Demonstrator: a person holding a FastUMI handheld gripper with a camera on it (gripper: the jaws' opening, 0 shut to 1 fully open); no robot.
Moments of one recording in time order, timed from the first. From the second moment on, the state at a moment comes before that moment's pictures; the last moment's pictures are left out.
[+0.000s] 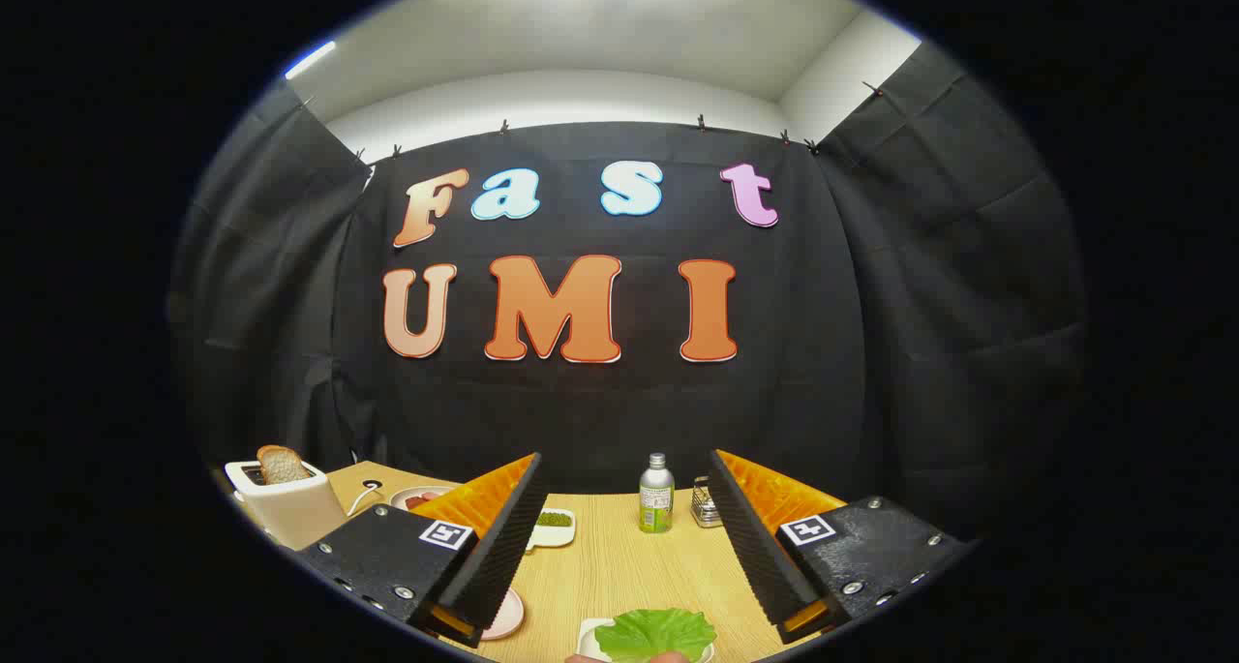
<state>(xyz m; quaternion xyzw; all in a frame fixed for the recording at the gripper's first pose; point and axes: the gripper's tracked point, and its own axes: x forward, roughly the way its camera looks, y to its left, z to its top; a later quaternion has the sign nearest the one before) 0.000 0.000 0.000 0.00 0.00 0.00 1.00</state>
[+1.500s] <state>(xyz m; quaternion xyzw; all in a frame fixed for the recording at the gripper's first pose) 0.017 0.005 -0.074 -0.01 0.12 0.04 0.99</state>
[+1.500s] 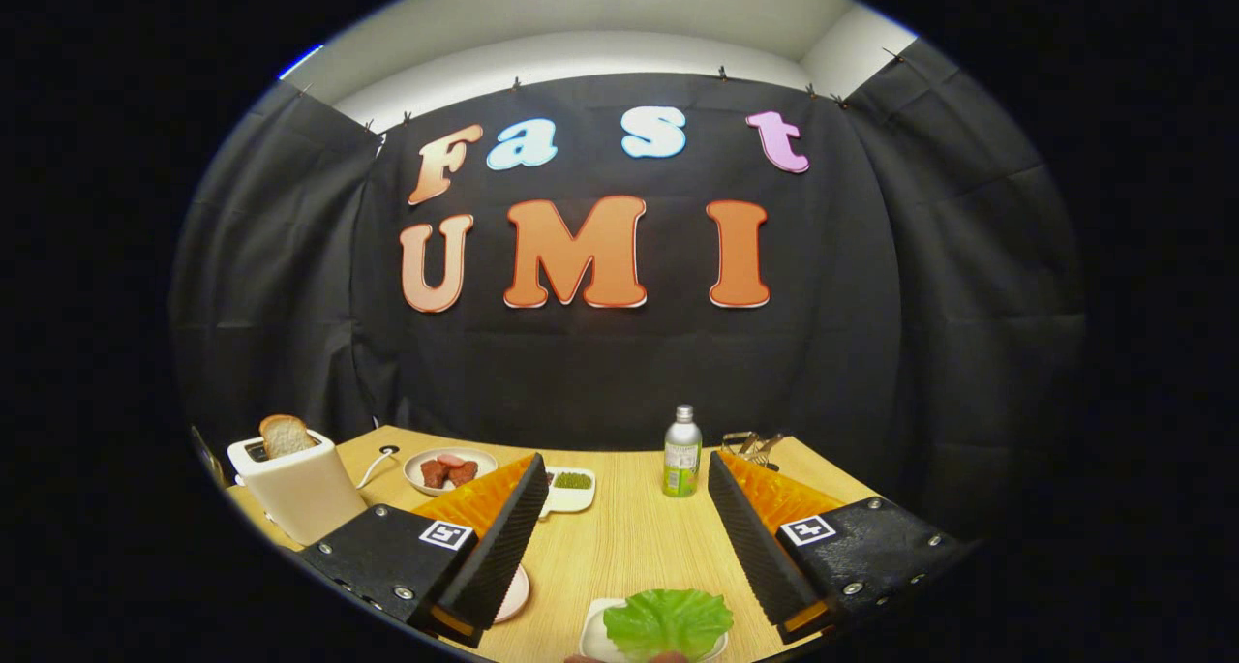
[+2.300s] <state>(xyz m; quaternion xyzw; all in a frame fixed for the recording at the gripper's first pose) -0.023 -0.014 -0.212 0.02 0.40 0.07 0.91</state>
